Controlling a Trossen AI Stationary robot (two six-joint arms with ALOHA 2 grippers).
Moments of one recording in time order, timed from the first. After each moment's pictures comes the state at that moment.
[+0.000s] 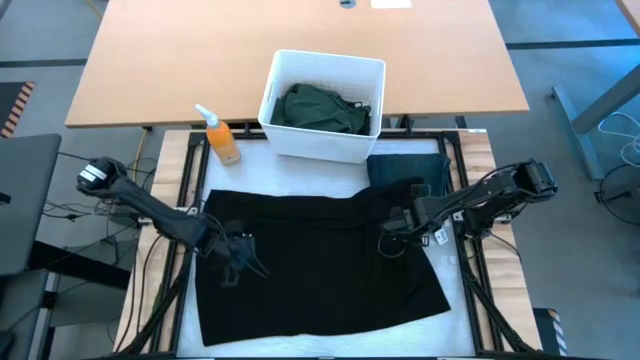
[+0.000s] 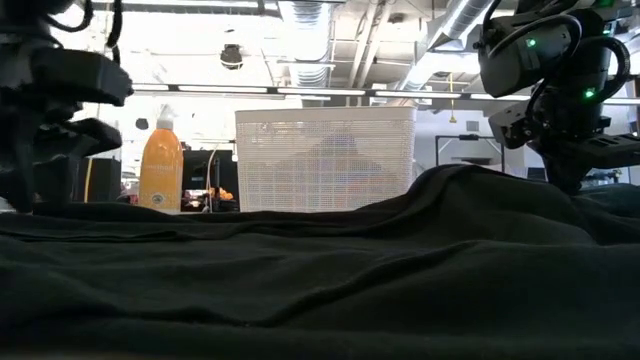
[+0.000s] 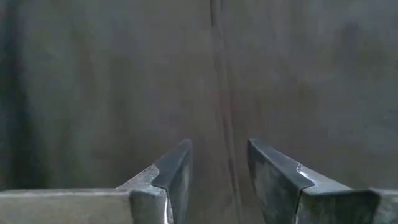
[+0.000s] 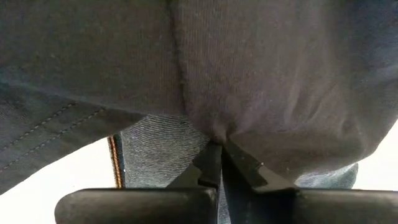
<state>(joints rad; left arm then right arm) -0.46 1.21 0.58 -0.55 -0.12 -0.50 0.17 1.43 0.81 -1.20 0.45 0.29</state>
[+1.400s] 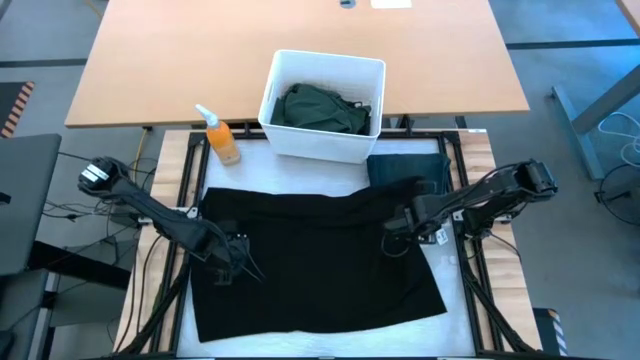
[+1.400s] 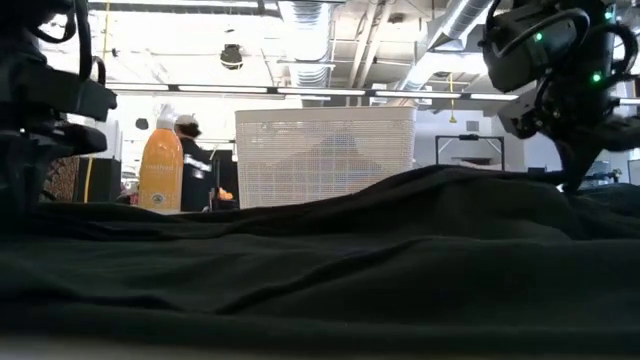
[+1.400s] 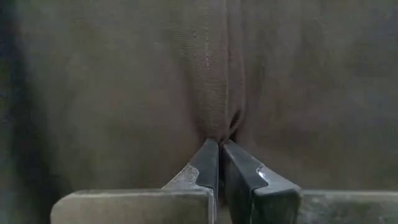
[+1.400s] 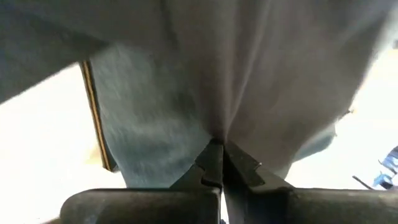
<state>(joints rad) -0.50 1.22 0.58 -0.68 -0.14 -0.54 0.17 1.42 0.87 -1.39 0.45 0.31</state>
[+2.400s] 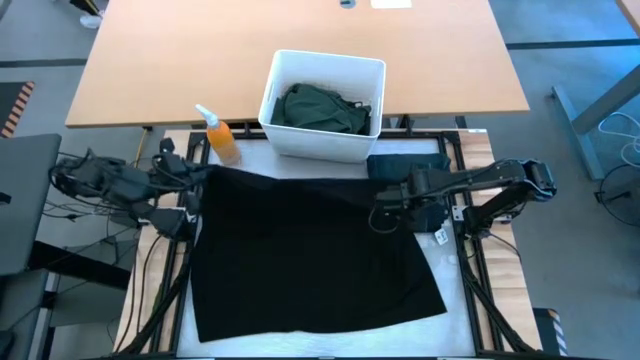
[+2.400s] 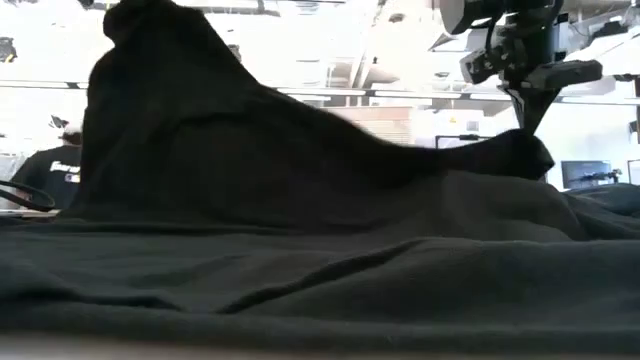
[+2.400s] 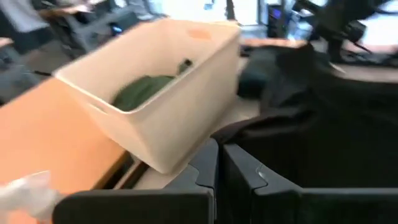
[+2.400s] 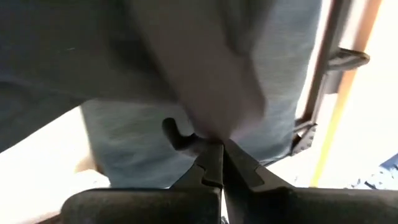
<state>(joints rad) -0.35 0.57 1.05 -0.93 -0.85 -0.20 0.04 1.42 1.17 -1.53 0.46 0.18</state>
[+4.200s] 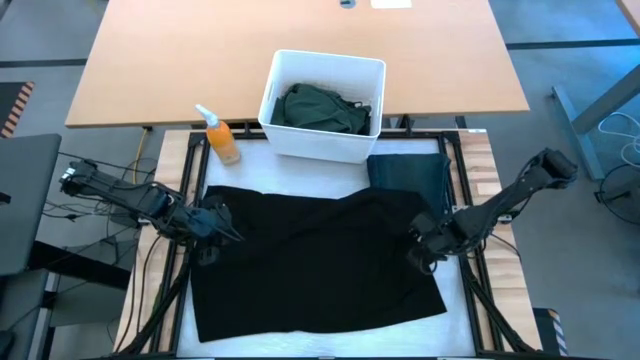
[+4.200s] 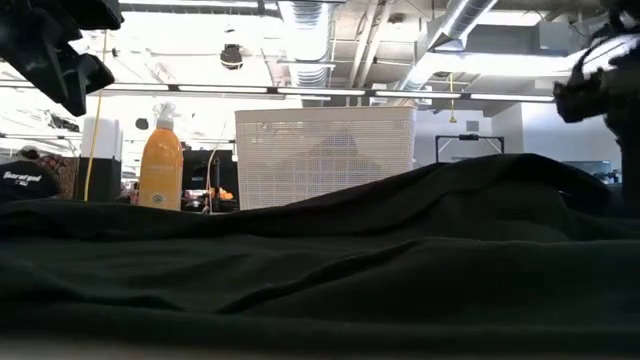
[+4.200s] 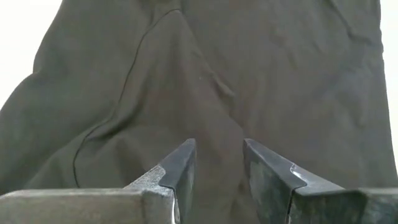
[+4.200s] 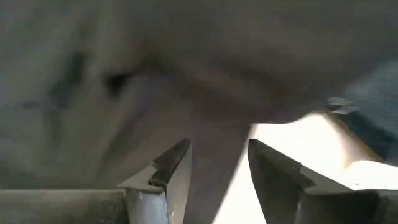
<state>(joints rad) -0.34 0.74 0.71 -0.91 -0.14 -0.49 0.52 1.06 0.59 -0.88 0.21 1.36</state>
